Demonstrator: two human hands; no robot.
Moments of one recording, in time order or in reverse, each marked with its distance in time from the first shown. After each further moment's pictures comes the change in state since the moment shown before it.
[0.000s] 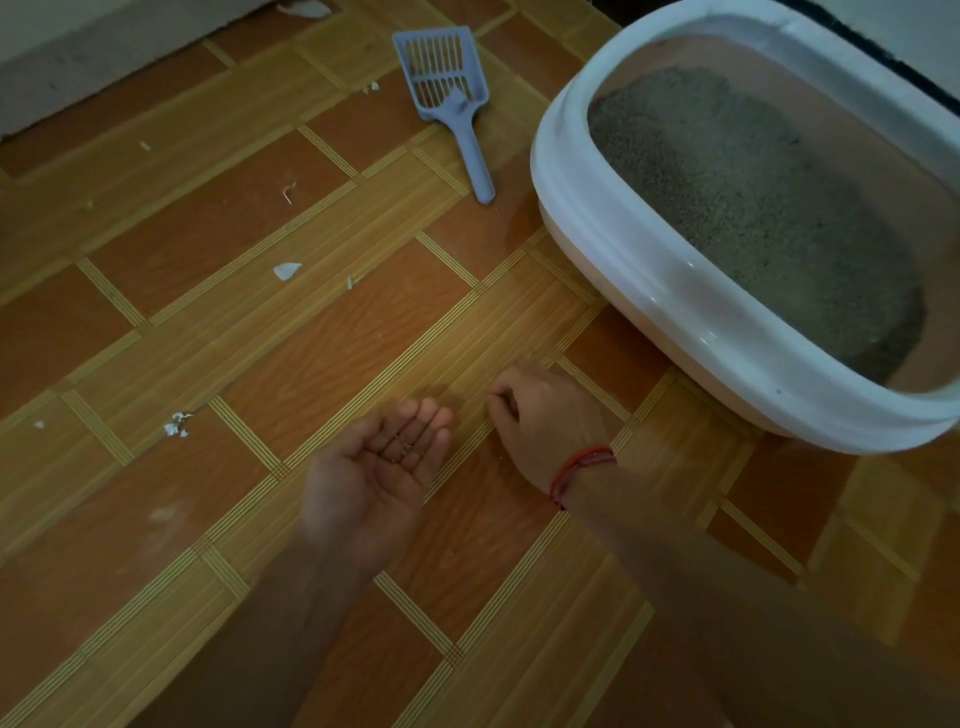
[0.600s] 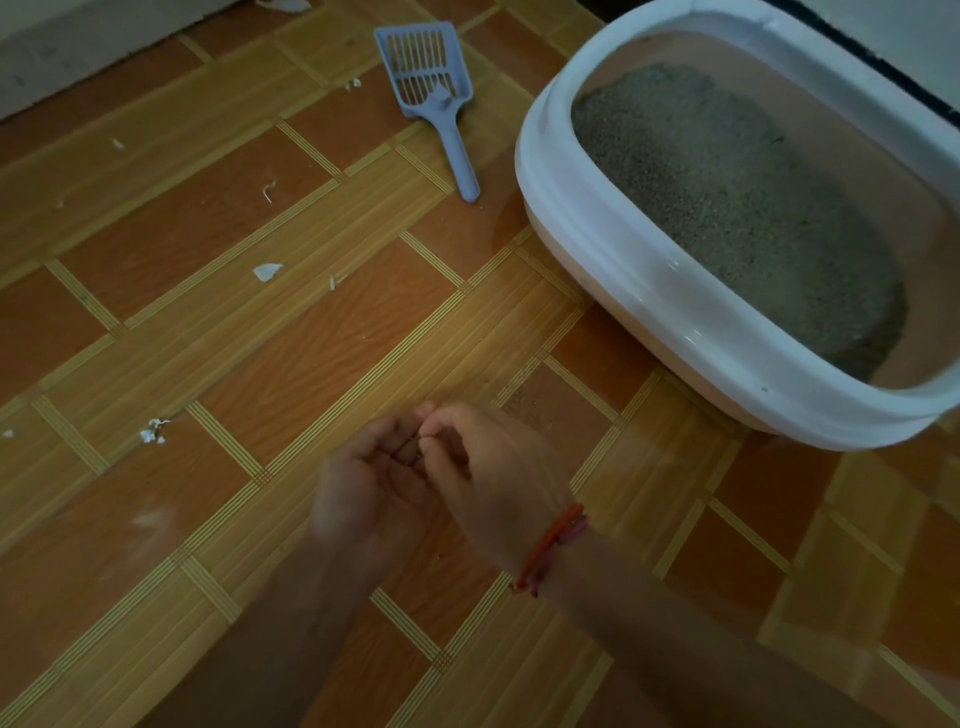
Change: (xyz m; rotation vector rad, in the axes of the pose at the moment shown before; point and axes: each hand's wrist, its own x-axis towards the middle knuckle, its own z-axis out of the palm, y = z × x) left_hand 0.005 -0.013 0.006 0.071 -0.101 -0.049; right_hand -0.043 -0.048 -0.010 0.238 0.077 -0.171
